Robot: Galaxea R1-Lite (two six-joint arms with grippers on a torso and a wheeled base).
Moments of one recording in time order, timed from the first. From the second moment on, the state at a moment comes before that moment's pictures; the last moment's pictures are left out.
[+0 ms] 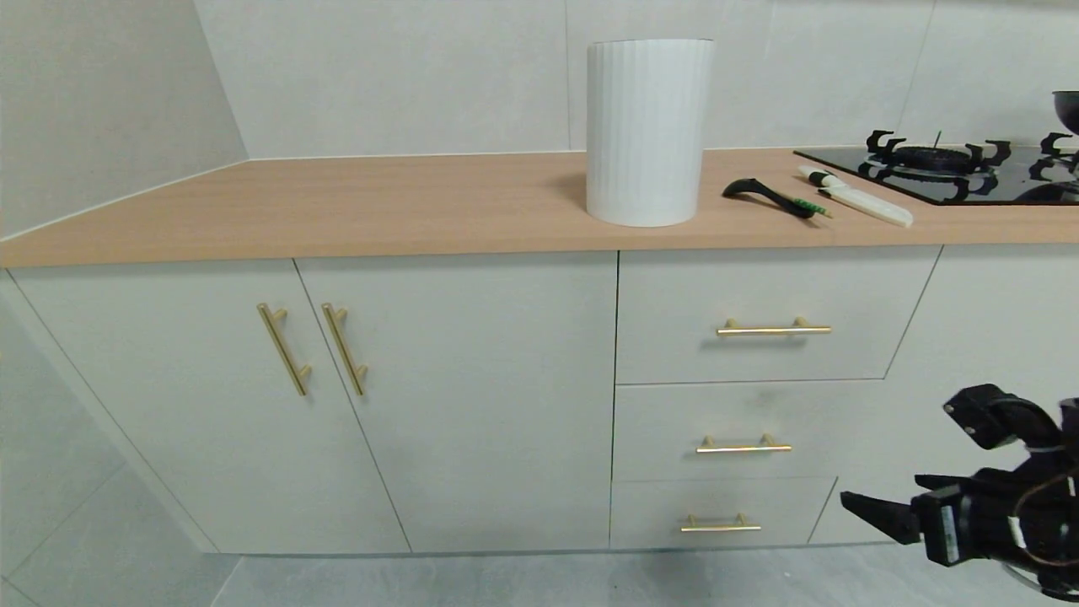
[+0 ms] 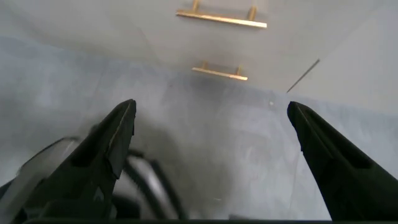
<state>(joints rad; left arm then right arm) 0.00 0.00 0.00 0.01 -0.08 0.02 0.17 1.48 -0.30 -0.57 0.10 0.00</state>
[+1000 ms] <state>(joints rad) 0.00 0.00 0.00 0.01 -0.08 0.02 0.17 2.27 -0.74 -1.00 -0.05 0.00</state>
